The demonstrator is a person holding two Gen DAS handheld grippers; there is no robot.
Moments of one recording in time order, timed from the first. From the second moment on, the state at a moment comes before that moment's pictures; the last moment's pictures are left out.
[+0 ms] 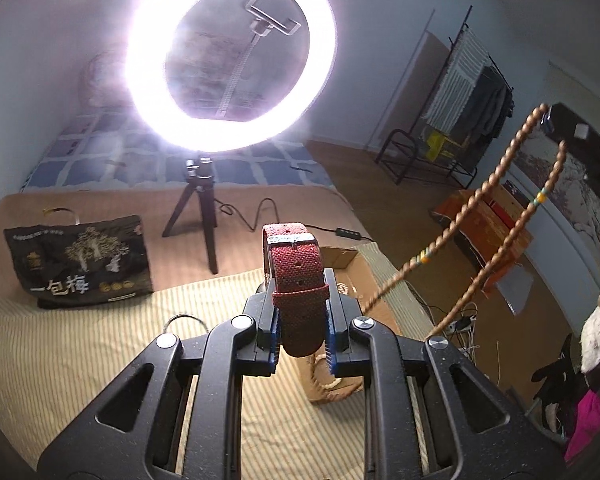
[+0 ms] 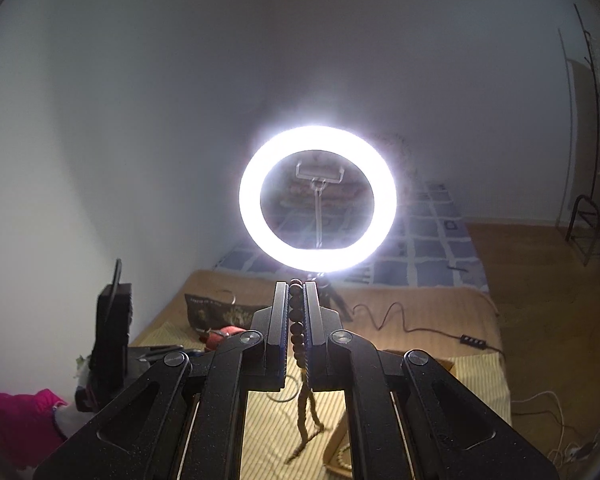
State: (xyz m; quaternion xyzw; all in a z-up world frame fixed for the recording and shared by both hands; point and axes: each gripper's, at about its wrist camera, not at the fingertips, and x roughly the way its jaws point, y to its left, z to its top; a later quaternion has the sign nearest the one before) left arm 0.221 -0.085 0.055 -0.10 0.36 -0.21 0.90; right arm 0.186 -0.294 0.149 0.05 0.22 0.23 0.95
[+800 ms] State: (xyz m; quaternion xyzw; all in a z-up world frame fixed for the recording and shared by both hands) left arm 0.298 -0.180 -0.012 -0.10 0.41 -0.26 0.87; right arm 0.219 -0.372 0.065 0.08 0.28 0.17 0.94
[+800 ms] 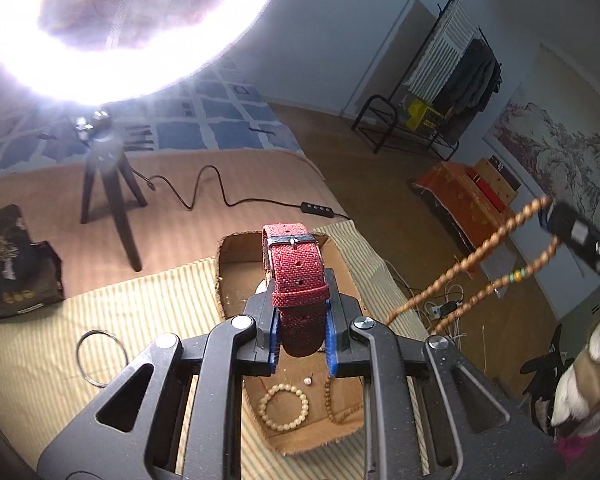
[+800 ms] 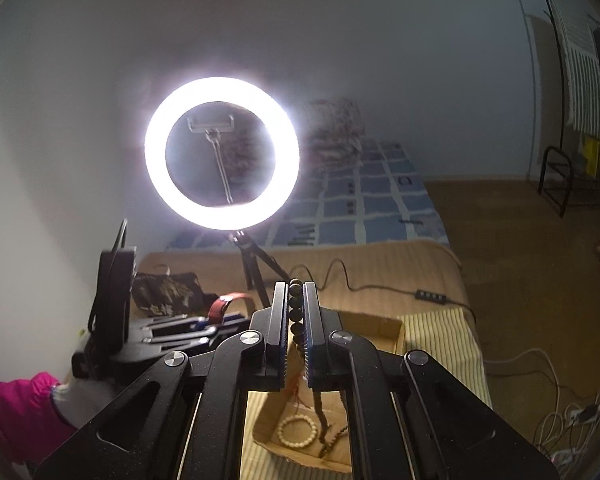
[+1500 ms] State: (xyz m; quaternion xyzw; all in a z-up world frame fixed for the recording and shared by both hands) left arm 0.352 -0.235 -0.096 -0.08 0.47 -0.26 0.84; right arm 0.242 -0.386 -0.048 0.14 0.37 0.17 0.90
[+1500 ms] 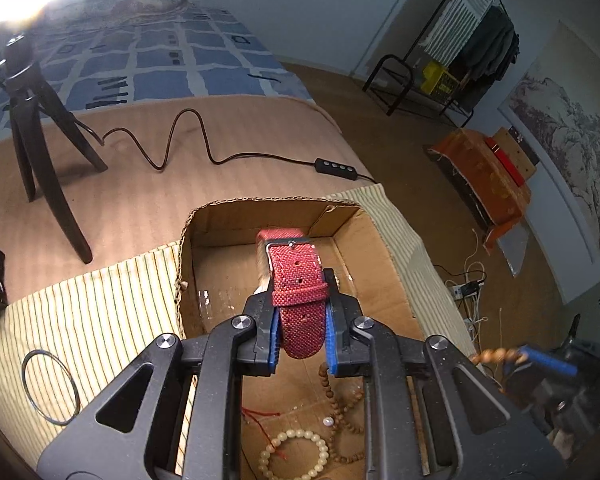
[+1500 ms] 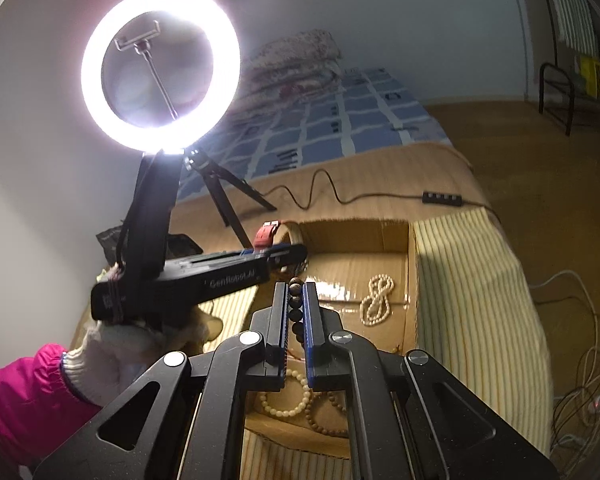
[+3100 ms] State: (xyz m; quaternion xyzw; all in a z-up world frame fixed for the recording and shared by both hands) left arm 0.300 -0.132 -0.039 -0.03 0.45 -0.24 0.86; right arm 0.224 -0.394 -0.049 0.16 0.39 0.12 0.90
